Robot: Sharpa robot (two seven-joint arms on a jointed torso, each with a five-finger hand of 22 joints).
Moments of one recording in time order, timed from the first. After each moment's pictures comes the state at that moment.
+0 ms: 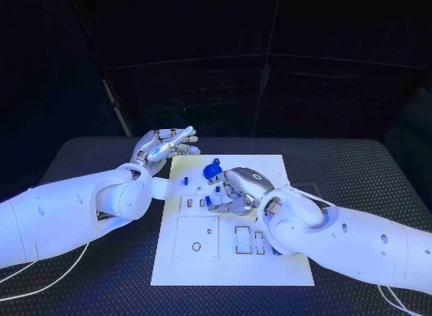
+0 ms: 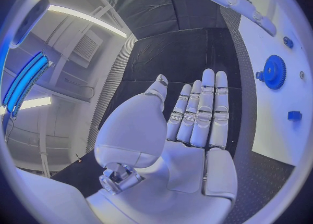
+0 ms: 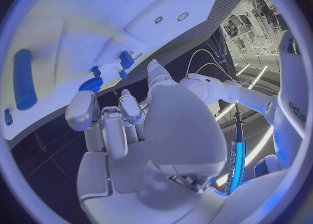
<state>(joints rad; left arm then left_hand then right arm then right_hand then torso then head) 1.19 -0.84 -0.09 1.50 0.04 -0.35 0.55 1.27 0.05 0.00 0.13 0.05 0.96 0.22 0.11 0.07 1.02 0.16 0.17 0.08 1.17 0.10 0.26 0.14 0.17 0.95 0.22 0.39 0.17 1.00 -0.64 0.05 1.62 -1.61 -0.47 -0.22 1.43 -0.19 0.00 0.29 0.22 0.79 0.20 0.08 0.07 1.28 0.11 1.28 1.17 1.47 0.03 1.54 1.31 0.12 1.27 0.13 1.36 1.05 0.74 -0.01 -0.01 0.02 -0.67</state>
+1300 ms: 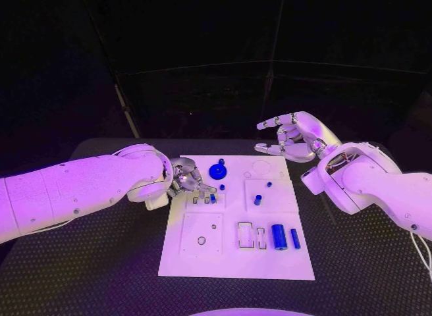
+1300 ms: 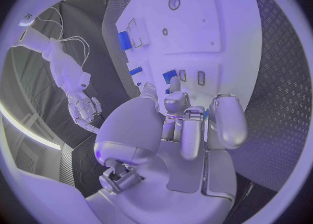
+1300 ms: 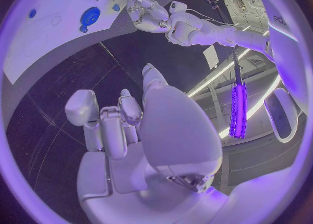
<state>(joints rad) 1.31 -0.72 -0.15 1.45 -0.89 0.06 -0.45 1.15 0.09 -0.19 0.28 0.05 0.99 0.06 0.46 0.38 1.27 -0.01 1.14 0.98 1.46 -0.07 1.57 1.31 0.08 1.44 0.03 1.33 1.14 1.09 -0.89 0.17 1.67 -1.08 -0.50 0.05 1.47 -0.12 -0.02 0.29 0.26 0.80 0.20 0.11 0.07 1.26 0.11 1.28 1.15 1.47 0.03 1.52 1.31 0.12 1.24 0.14 1.33 0.99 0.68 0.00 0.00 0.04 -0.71</state>
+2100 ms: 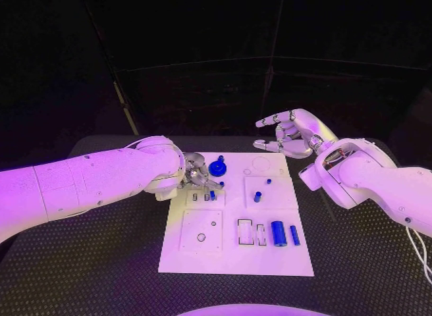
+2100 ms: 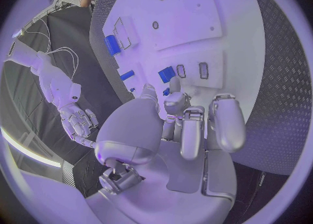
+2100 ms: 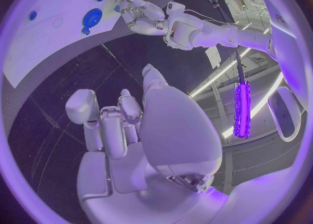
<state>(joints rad) 1.32 -0.62 -0.16 1.37 -0.98 0.10 -0.51 1.14 0.11 -0.21 0.28 0.05 0.97 0.06 0.50 0.42 1.27 -0.01 1.16 1.00 1.46 -0.07 1.57 1.31 0.08 1.45 0.03 1.34 1.17 1.09 -0.87 0.17 1.64 -1.07 -0.48 0.04 1.47 -0.11 -0.02 0.29 0.27 0.80 0.19 0.11 0.07 1.26 0.11 1.27 1.14 1.47 0.03 1.52 1.31 0.12 1.23 0.14 1.33 0.98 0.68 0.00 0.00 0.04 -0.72</state>
